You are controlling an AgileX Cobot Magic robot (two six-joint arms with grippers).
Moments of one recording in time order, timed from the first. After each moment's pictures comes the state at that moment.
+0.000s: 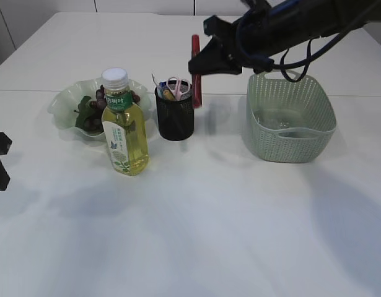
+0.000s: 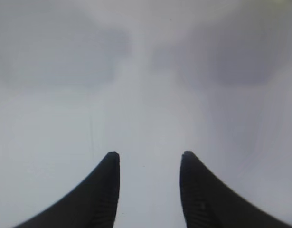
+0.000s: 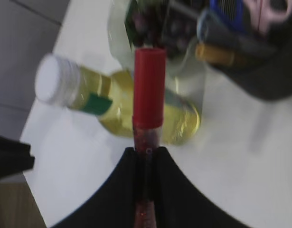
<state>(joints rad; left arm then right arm) -0.05 1.53 -0.96 -0.20 0.88 0.00 0.20 2.03 -1.68 1.05 0.94 -0.63</state>
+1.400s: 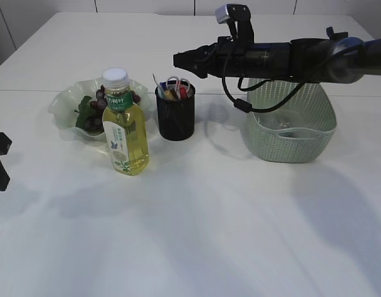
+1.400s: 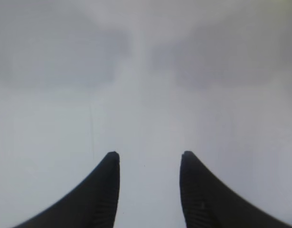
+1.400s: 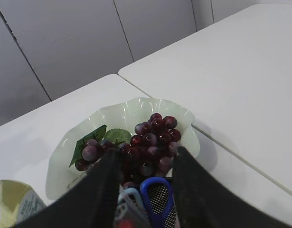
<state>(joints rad) -0.05 1.53 -0.96 -0.20 0.88 0.00 0.17 2.39 -1.87 1.76 0.84 -1.83</state>
